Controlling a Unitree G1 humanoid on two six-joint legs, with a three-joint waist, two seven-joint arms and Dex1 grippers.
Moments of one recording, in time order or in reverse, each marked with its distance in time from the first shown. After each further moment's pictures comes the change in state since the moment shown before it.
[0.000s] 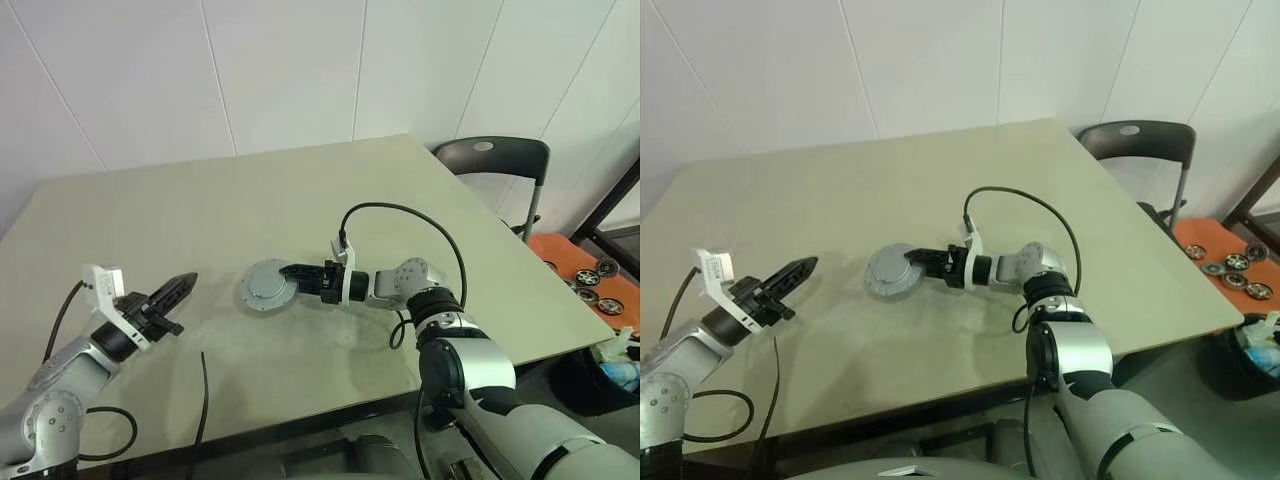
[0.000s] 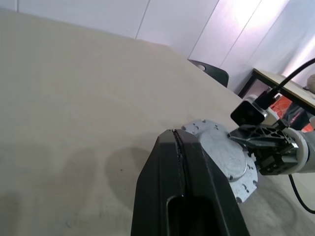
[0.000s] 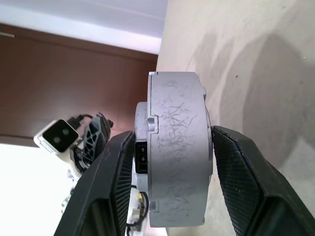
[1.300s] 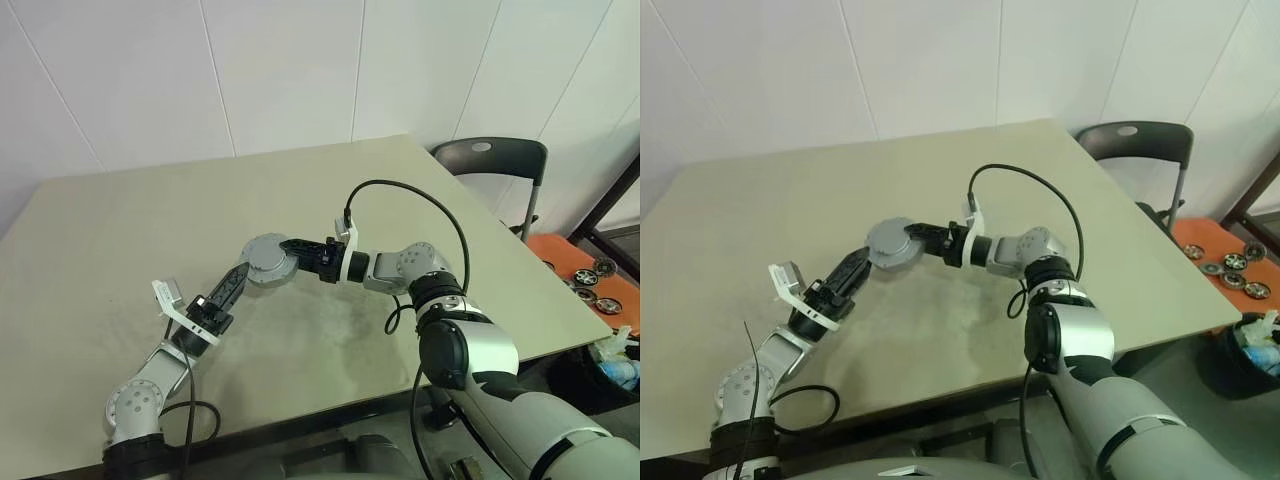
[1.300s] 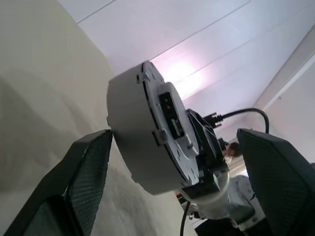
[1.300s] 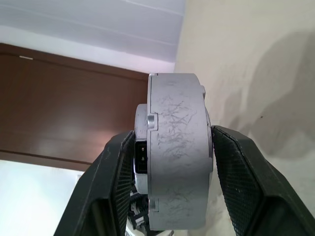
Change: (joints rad) left arm -0.166 -0.328 -0.082 0.316 -0.278 0.074 0.033; right arm -0.088 -0.012 -0.083 0.045 0.039 -0.036 -0.060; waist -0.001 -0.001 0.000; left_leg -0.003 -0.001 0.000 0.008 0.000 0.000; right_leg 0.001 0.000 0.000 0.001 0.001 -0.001
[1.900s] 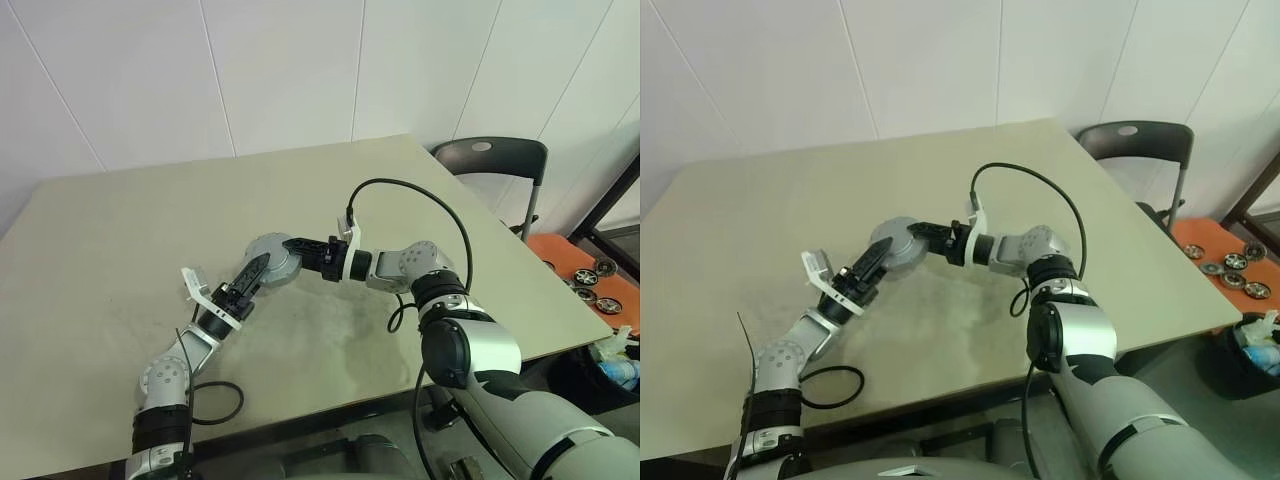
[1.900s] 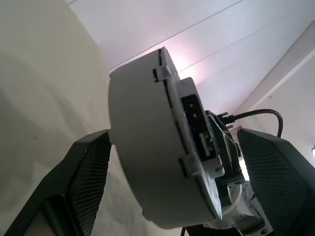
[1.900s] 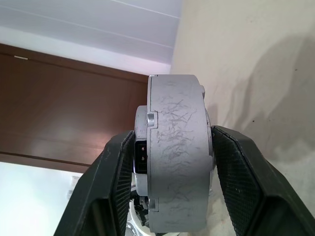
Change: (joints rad) left arm -0.142 -0.049 -0.034 0.170 0.087 -0.028 -0.048; right arm -0.003 -0.010 0.009 0.001 -0.001 -0.007 0.000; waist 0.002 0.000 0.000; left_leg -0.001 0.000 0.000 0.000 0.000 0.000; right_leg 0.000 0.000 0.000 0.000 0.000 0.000
